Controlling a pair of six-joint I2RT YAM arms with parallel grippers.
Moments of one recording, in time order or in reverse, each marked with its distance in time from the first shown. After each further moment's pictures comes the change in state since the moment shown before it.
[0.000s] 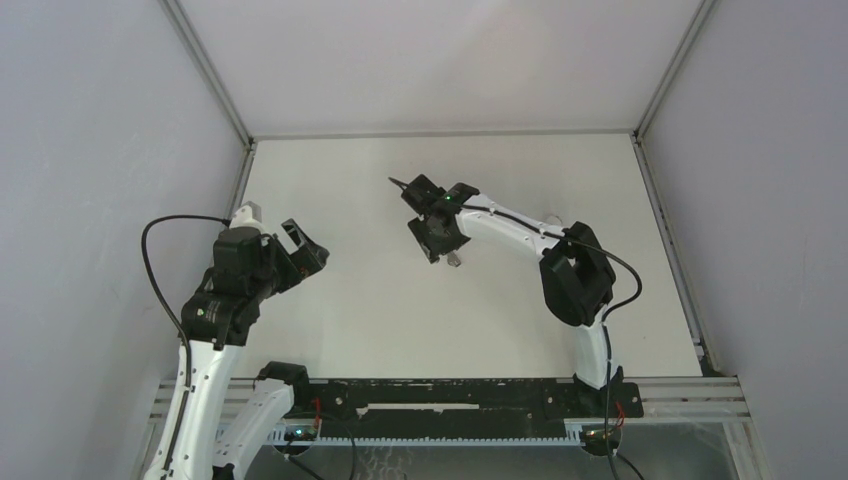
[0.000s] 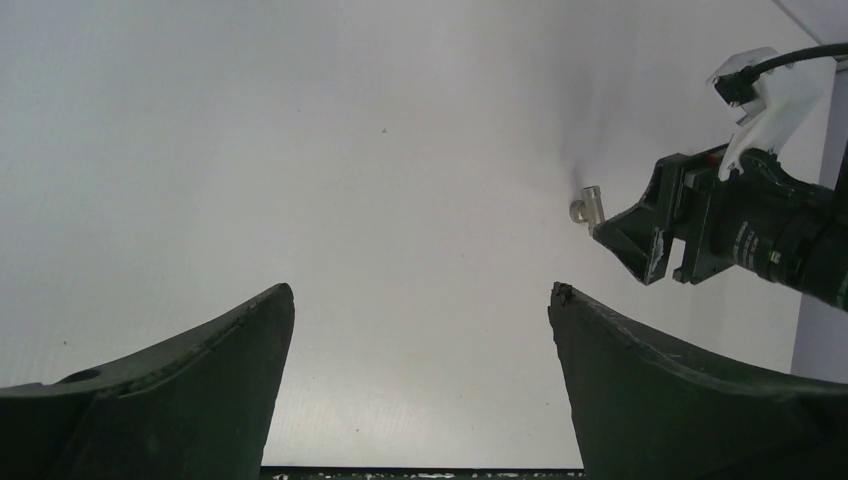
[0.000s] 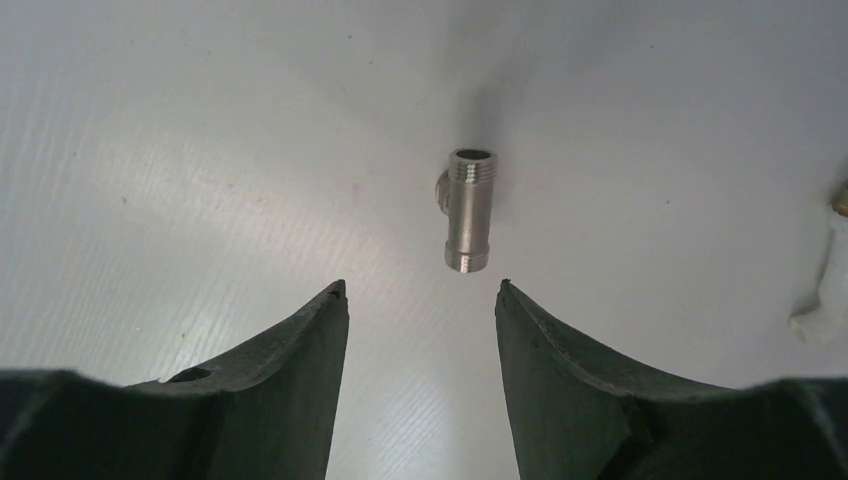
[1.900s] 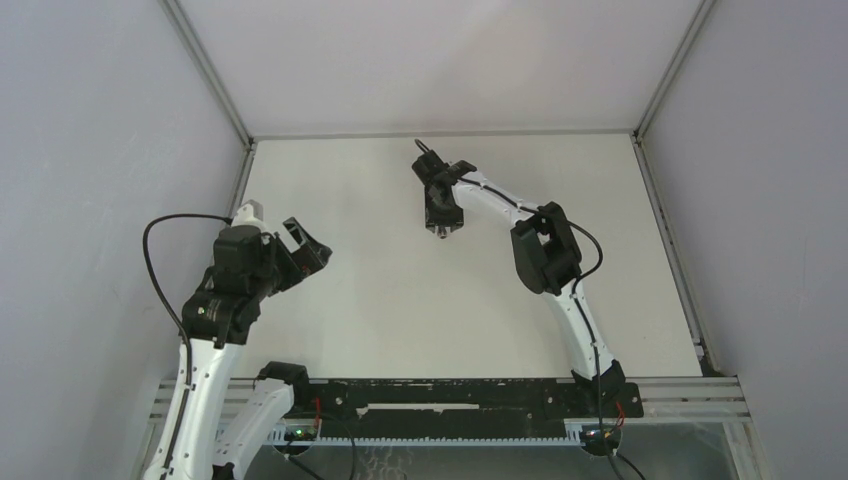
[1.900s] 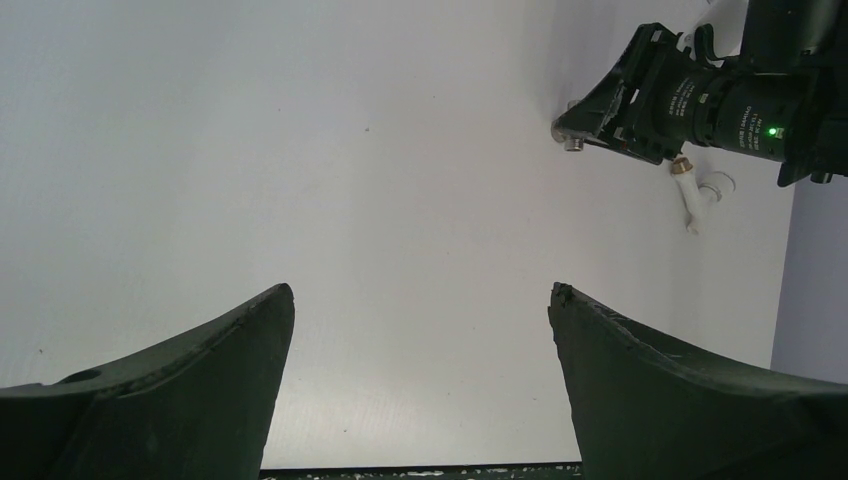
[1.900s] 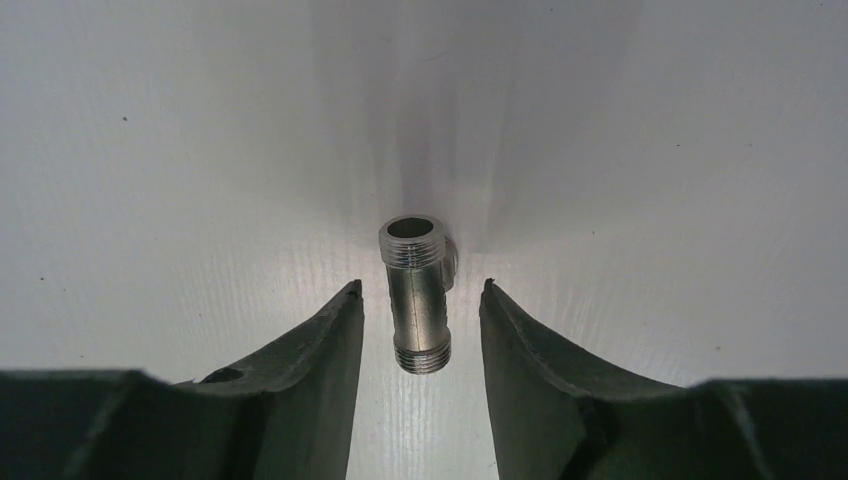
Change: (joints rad) left arm 0.000 0.008 0.000 0.015 0.031 -0.010; right arm -0.180 0.344 0.335 0.012 -0.029 0.368
